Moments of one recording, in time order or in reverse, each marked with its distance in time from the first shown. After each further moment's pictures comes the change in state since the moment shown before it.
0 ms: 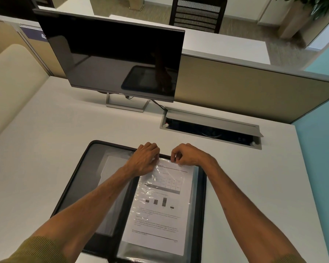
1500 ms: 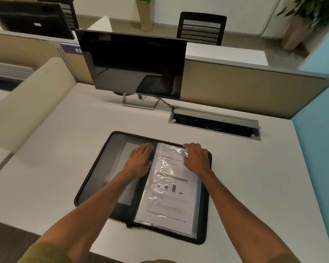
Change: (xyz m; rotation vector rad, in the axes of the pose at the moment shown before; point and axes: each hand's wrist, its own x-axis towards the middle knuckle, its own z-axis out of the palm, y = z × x) left_hand -0.122 0.038 -0.023 -0.115 -0.038 -0.331; right_hand -0.099 -0.031 0.074 -0.115 0.497 0.138
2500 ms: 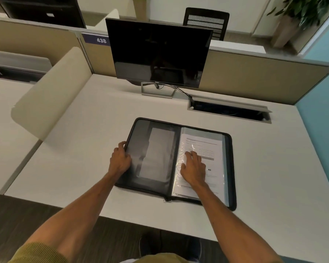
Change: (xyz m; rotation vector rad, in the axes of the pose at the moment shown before) left_hand -0.122 -0.169 -0.022 -0.456 0.170 -0.425; right_hand -0.113 -0.155 0.100 -0.005 -0.013 0.225
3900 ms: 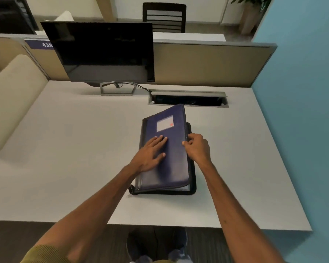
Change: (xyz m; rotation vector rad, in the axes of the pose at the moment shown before) left_hand -0.067 0.182 0.152 0.328 -0.394 0.695; right_hand -0.010 0.153 -0.113 0.549 0.218 0.244
